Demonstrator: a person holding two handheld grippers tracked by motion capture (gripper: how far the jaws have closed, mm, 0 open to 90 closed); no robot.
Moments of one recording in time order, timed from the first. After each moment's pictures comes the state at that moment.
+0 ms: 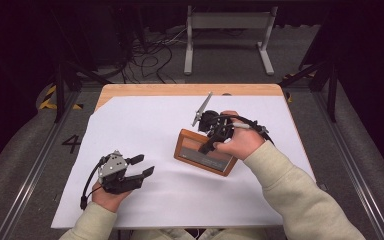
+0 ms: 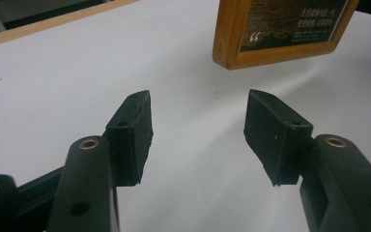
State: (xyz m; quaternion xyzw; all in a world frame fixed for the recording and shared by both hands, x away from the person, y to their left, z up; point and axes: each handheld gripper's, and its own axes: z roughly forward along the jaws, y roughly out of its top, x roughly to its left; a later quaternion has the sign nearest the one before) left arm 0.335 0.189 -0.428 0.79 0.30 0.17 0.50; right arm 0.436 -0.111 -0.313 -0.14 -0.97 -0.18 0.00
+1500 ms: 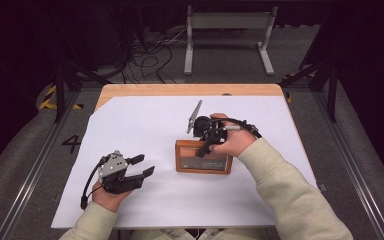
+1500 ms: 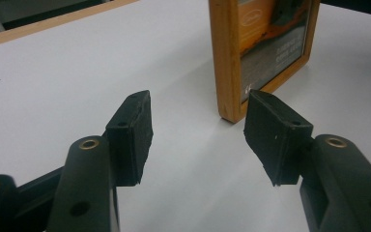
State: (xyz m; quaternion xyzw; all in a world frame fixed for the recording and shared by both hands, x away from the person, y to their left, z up) left arm 0.336 0.189 -0.429 0.79 0.30 0.17 0.50; right arm 0.459 -0.100 -0.351 -0.08 -0.98 -0.16 0.01
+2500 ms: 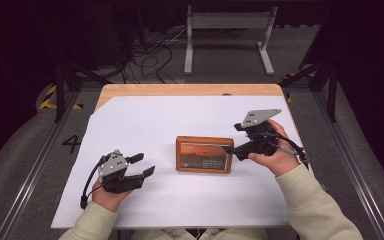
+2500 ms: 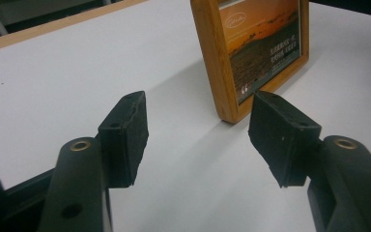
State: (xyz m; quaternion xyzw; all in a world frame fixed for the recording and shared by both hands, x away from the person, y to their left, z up) left arm 0.336 0.188 -0.425 0.79 0.30 0.18 0.50; right arm 0.399 -0.223 -0.334 -0.24 -0.87 -0.40 -0.16
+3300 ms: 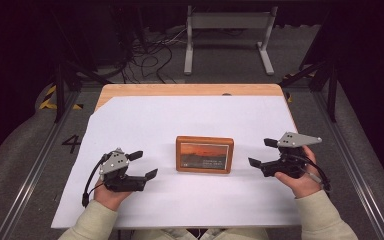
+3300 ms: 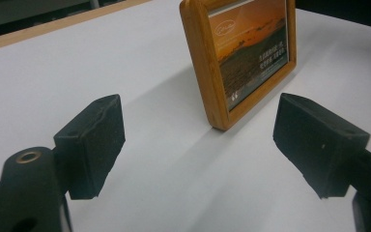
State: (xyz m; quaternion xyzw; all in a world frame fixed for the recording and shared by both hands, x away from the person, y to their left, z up) left arm 0.341 0.186 -0.424 0.79 0.29 0.16 0.52; right arm 0.359 -0.298 -0.383 -0.33 -0.80 -0.46 -0.19
